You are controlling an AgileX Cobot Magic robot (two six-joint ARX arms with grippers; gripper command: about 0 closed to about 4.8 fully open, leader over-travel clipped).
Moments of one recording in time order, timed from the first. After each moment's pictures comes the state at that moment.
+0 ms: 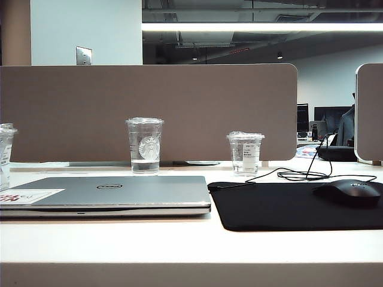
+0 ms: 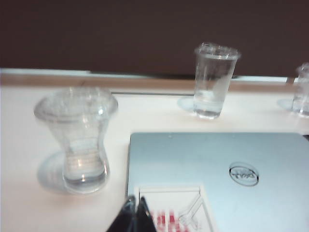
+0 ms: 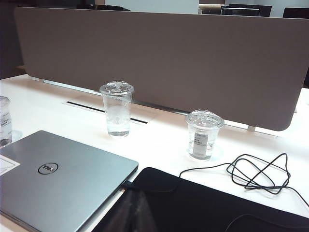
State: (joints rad) left arm -0.05 0.00 0.00 -0.01 0.02 -0.03; right arm 0.38 0.17 0.33 -0.10 -0.02 -0.07
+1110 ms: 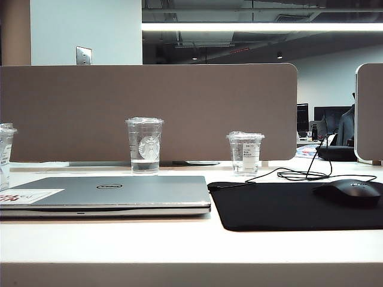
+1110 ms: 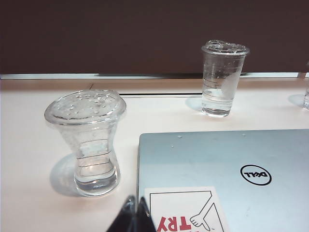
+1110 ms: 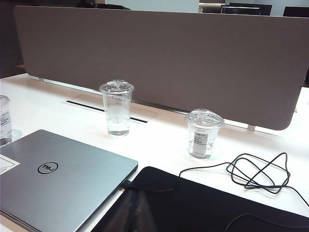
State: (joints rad) left arm -0.05 0.00 0.00 0.00 0.00 0.01; right arm 0.38 0.17 0.33 -0.10 -0.02 -0.07
